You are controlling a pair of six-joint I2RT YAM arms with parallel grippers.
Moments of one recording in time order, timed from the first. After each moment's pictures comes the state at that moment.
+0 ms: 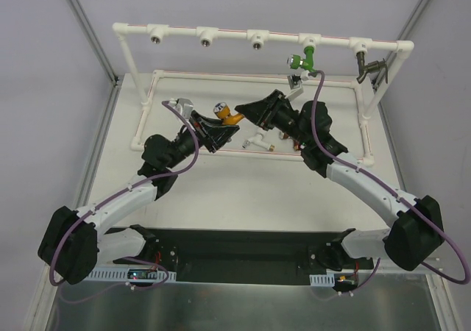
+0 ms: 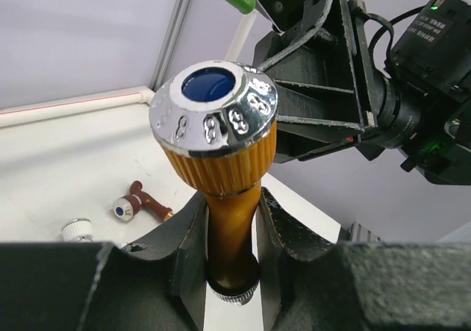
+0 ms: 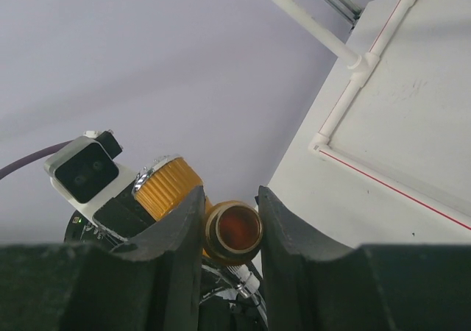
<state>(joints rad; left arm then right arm) -0.56 1.14 0.62 0.84 0.37 -0.60 0.63 1.30 1.03 0.34 -0.28 0.97</state>
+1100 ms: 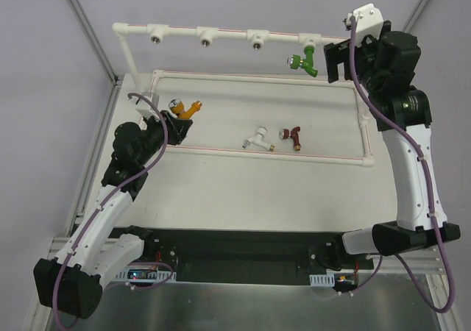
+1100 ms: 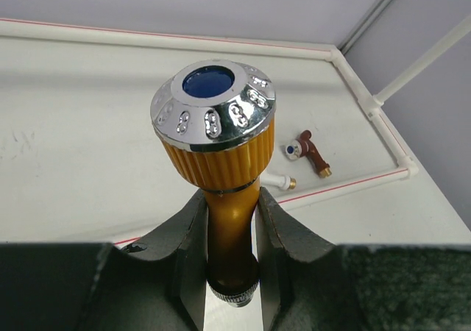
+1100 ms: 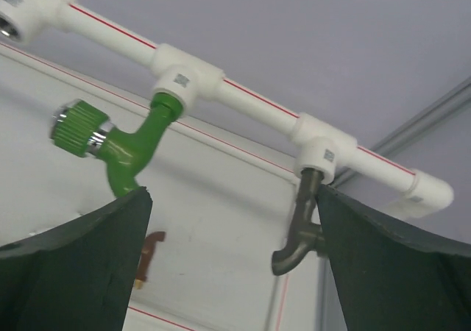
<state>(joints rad) -0.25 0.88 0.73 0.10 0.26 -0.42 0.23 1.36 1.86 -0.65 0.02 -0.26</state>
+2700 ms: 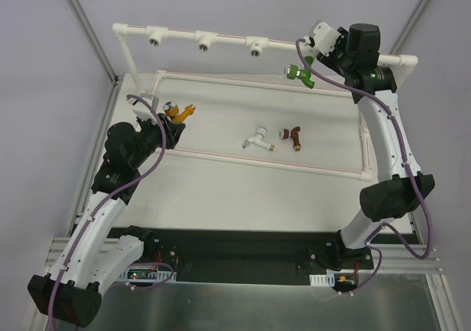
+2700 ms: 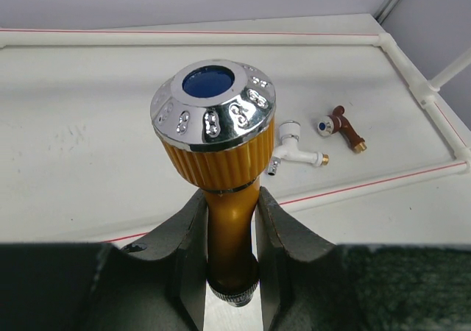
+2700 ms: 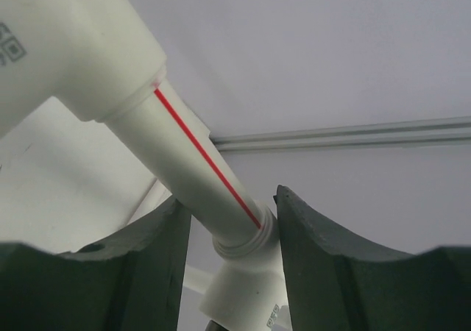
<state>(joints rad) -0.25 0.80 0.81 -0.14 0.24 -0.25 0.18 1.70 1.98 -0.62 0.14 -0.97</state>
